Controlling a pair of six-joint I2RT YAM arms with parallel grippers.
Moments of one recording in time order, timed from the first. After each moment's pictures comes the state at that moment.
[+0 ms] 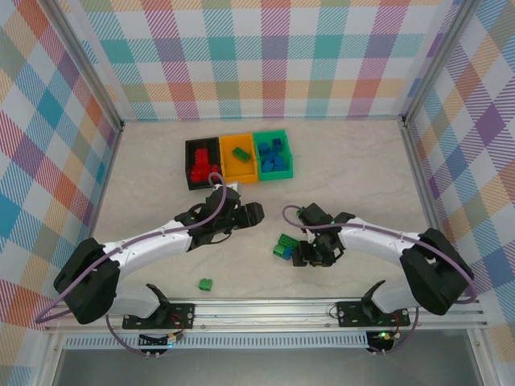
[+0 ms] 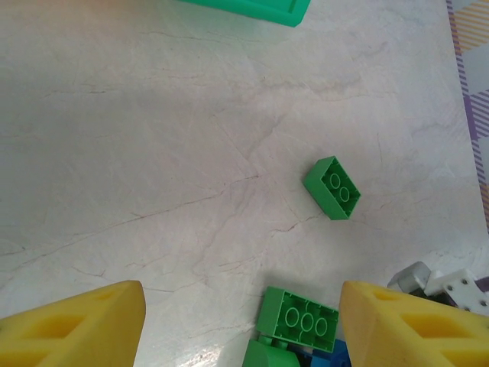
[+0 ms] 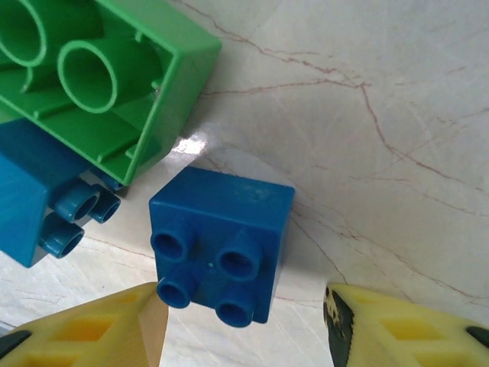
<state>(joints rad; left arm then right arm) -0.76 1.33 0.75 -0.11 0.01 -0.84 0.72 1.39 0.67 -0.69 -0.26 0.63</state>
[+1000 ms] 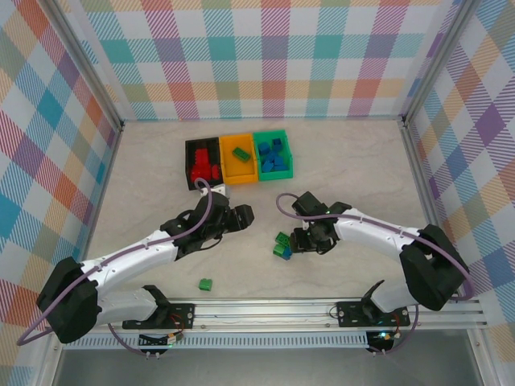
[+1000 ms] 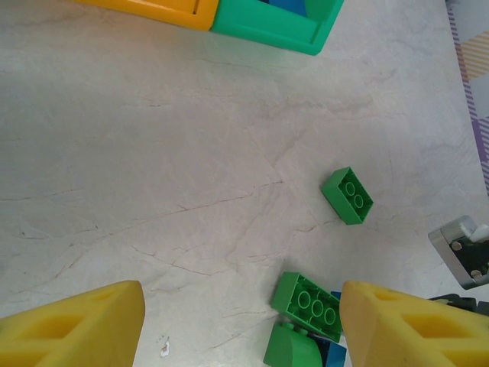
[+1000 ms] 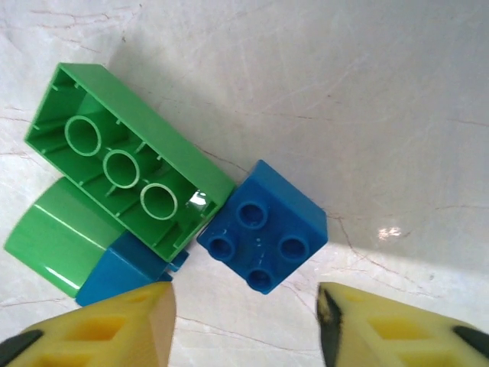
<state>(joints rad) -0.77 1.17 0.69 -0.19 -0.09 -0.85 0.73 1.43 0.81 -0.72 -0.11 0.58</state>
